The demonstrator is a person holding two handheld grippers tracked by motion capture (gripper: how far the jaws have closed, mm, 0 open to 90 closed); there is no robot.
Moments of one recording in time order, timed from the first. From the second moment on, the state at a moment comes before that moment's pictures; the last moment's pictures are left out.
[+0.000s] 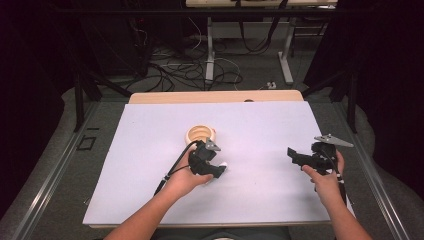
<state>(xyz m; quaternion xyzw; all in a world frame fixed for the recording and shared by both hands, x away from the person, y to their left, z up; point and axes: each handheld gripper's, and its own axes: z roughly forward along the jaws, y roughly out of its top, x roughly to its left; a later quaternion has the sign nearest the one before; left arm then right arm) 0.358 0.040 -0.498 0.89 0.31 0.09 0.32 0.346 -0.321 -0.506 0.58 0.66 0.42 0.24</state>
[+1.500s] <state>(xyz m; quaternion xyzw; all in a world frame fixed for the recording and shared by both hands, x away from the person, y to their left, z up) 0.372 0.026 -0.540 0.90 0.34 0.08 0.25 0.346 -0.321 -0.507 0.58 0.66 0.42 0.24</state>
